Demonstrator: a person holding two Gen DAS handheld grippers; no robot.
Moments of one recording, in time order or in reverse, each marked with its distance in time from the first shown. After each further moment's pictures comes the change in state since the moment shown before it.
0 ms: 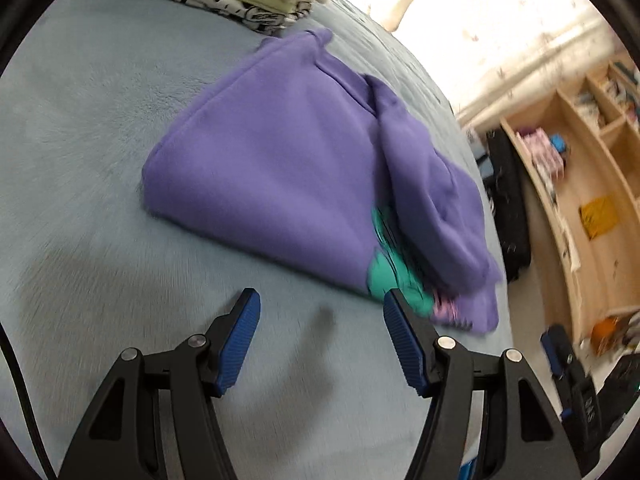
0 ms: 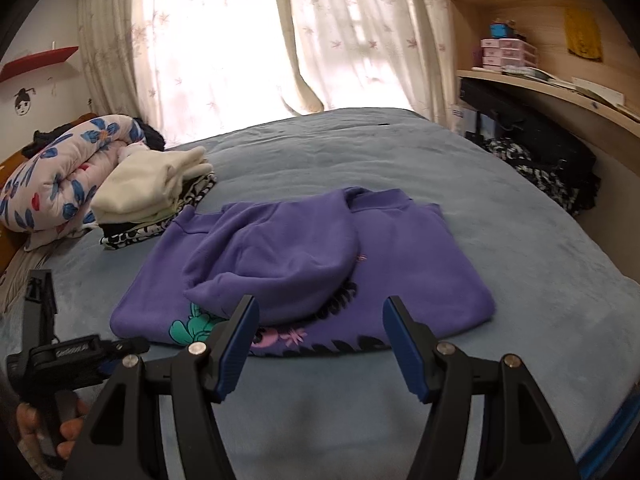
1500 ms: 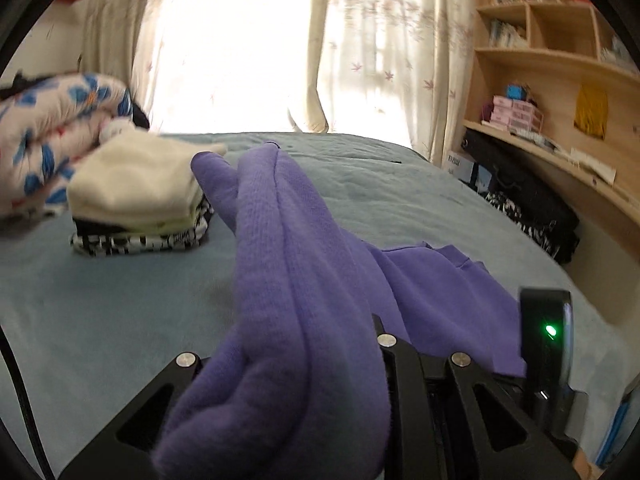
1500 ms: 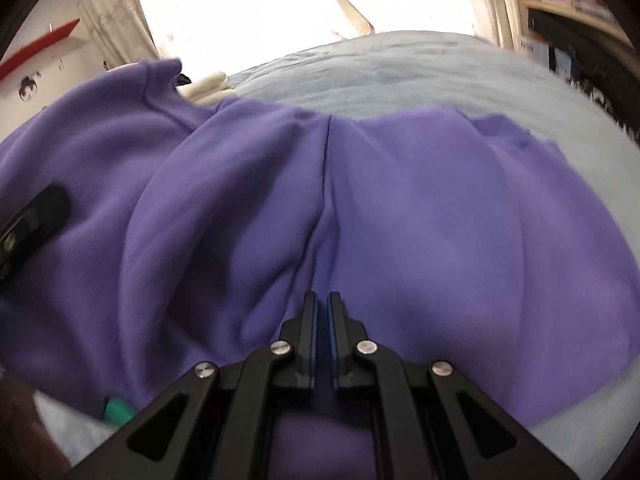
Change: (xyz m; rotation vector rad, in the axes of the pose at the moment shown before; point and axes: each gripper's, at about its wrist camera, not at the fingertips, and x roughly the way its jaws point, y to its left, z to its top) left arm -0.022 -0.178 0.008 0.606 -0.438 0.267; right arm 0.139 0.017 -0.003 0.049 0.279 0.232
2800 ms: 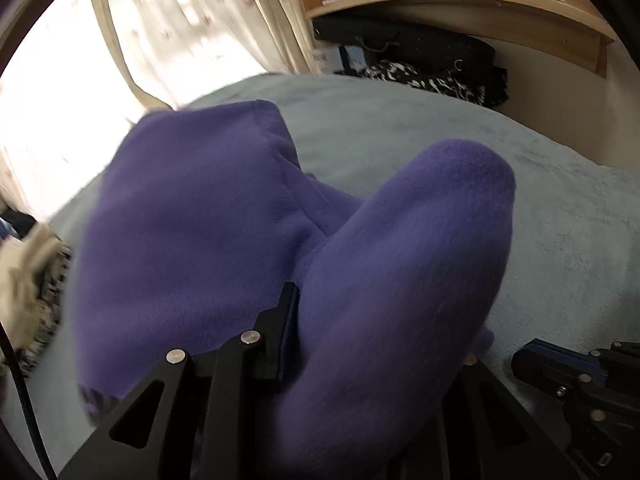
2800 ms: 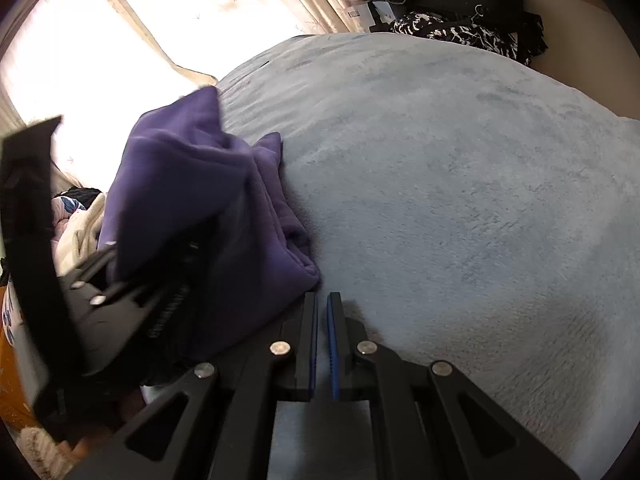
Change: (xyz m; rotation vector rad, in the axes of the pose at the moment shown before) left arm 0.129 -0.298 -0.053 0.515 0.249 -0.161; right arm -0.126 -0.202 -0.060 0.429 -0.119 -0.173
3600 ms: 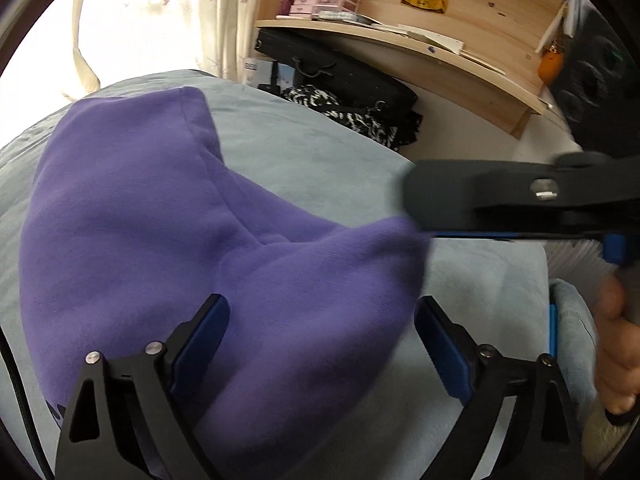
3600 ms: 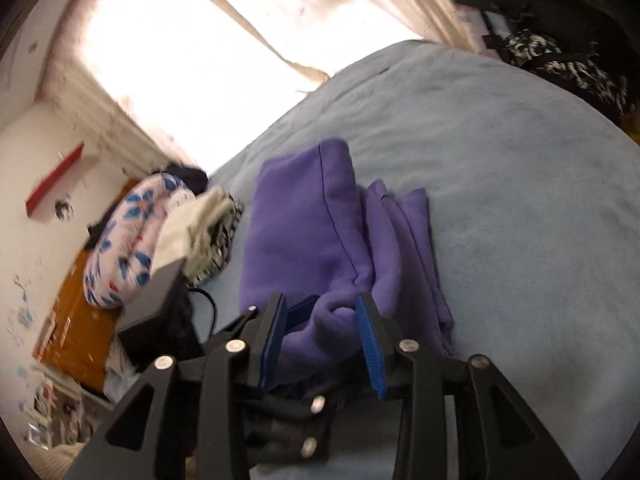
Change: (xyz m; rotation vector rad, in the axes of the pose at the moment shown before) left arm -0.042 0.060 -0.016 -0.095 -0.046 -0.466; right arm -0.020 0.071 0.098 -0.185 0.113 0.356
